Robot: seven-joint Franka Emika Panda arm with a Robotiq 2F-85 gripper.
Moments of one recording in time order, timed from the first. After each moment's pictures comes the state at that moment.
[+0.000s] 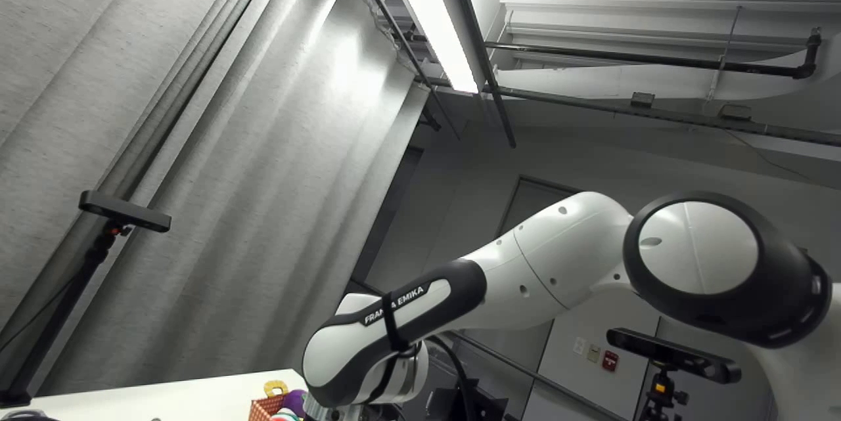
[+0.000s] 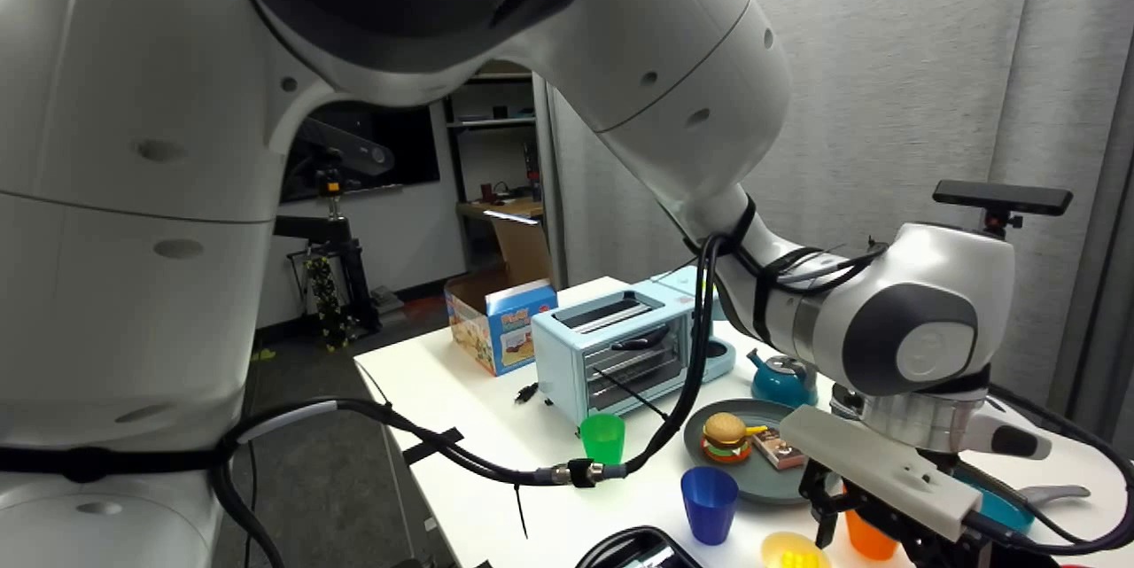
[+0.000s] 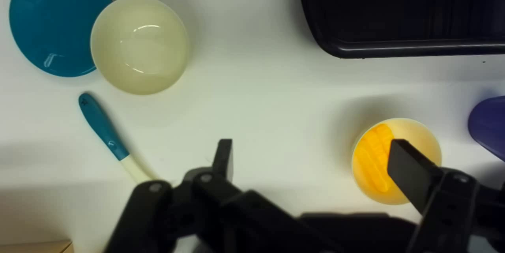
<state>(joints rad) -0.11 0.37 -0.14 -2.07 0.04 2.29 -0.21</state>
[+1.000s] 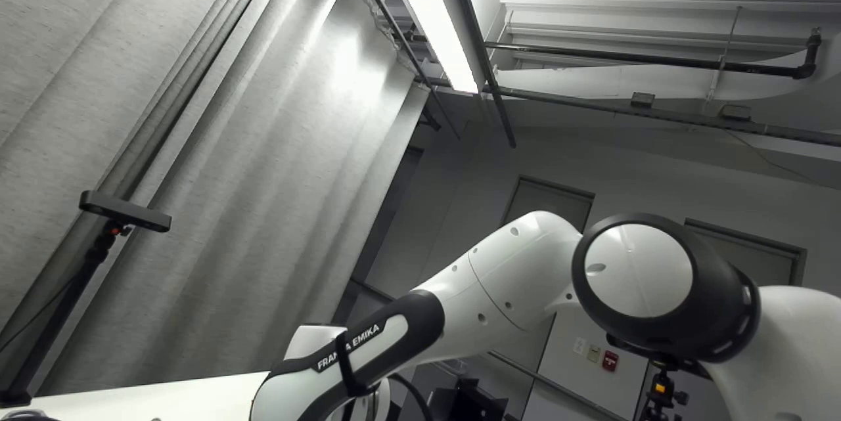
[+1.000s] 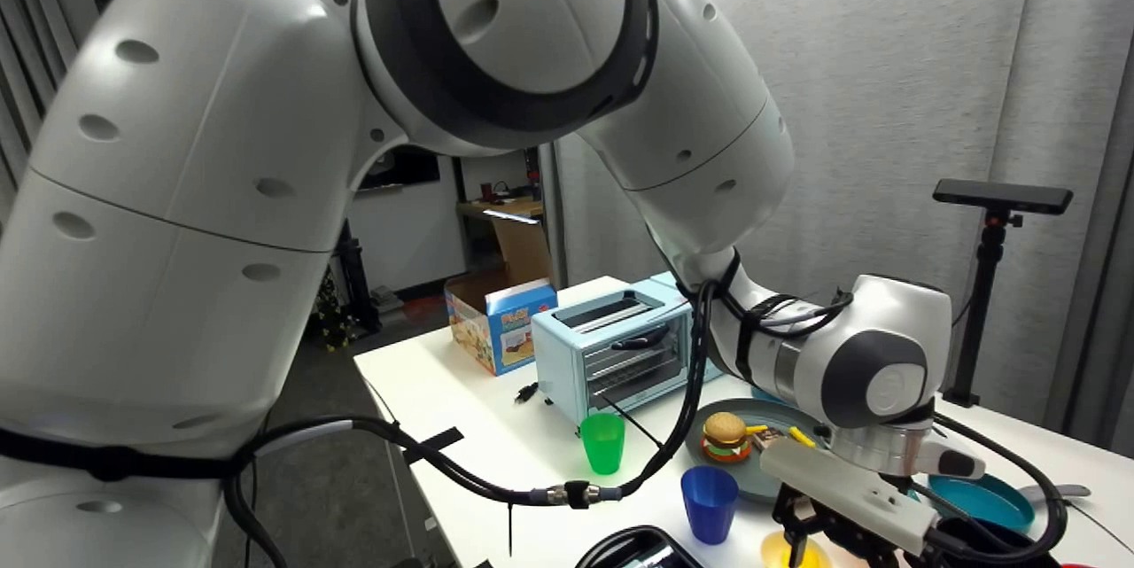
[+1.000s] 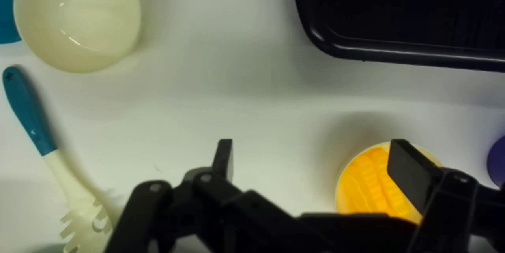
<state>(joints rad) -0.09 0.52 -0.09 -2.01 -0.02 2.33 -0.21</state>
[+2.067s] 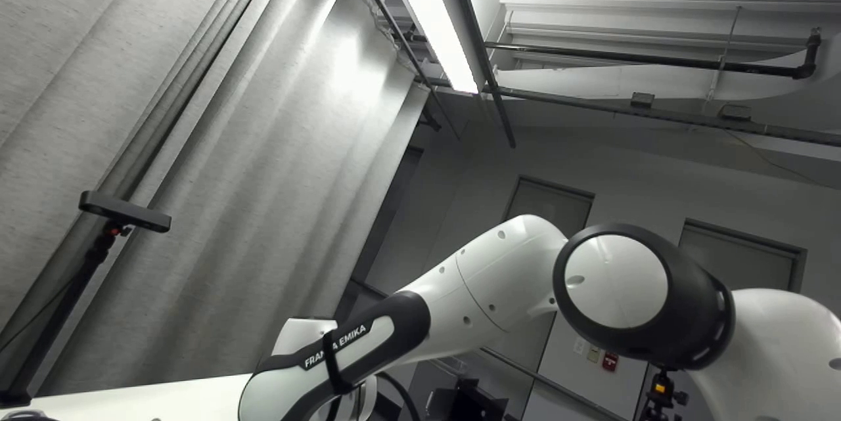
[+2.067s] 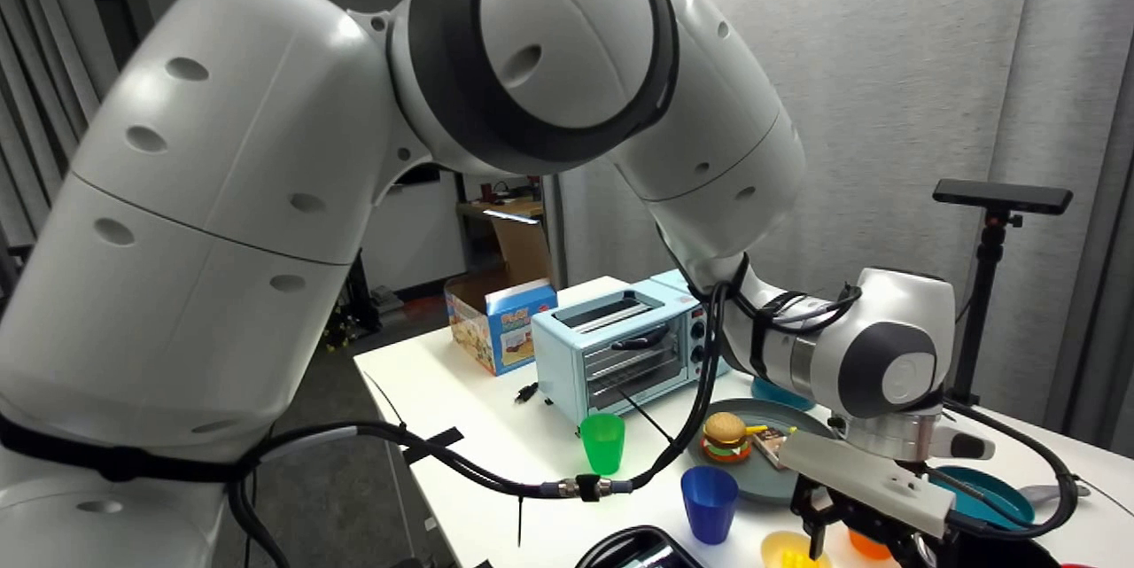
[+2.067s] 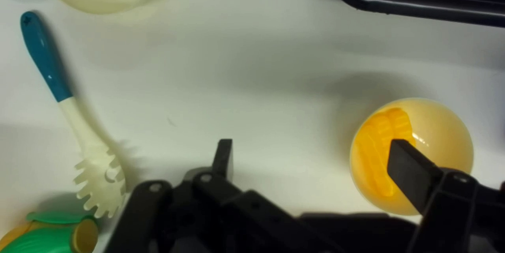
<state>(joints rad) -0.09 0.57 -0.09 -1.92 -0.06 2.32 -0.21</state>
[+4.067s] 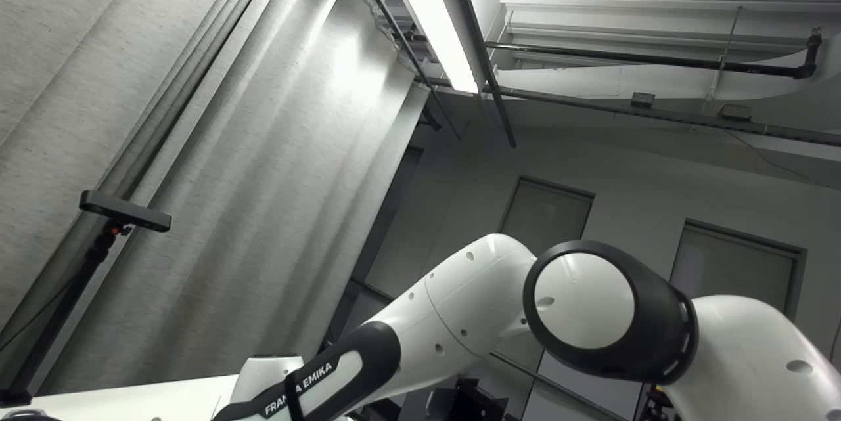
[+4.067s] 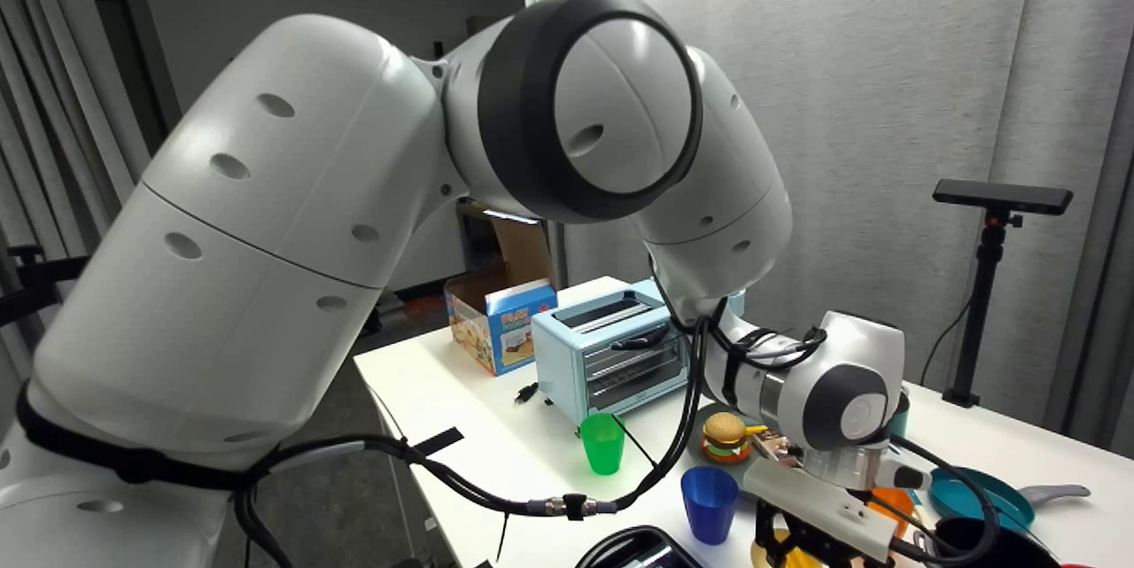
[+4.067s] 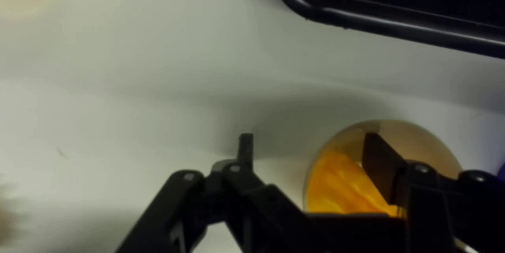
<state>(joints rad) -0.09 0.67 -0.03 -1.91 -0.06 2.34 -0.22</state>
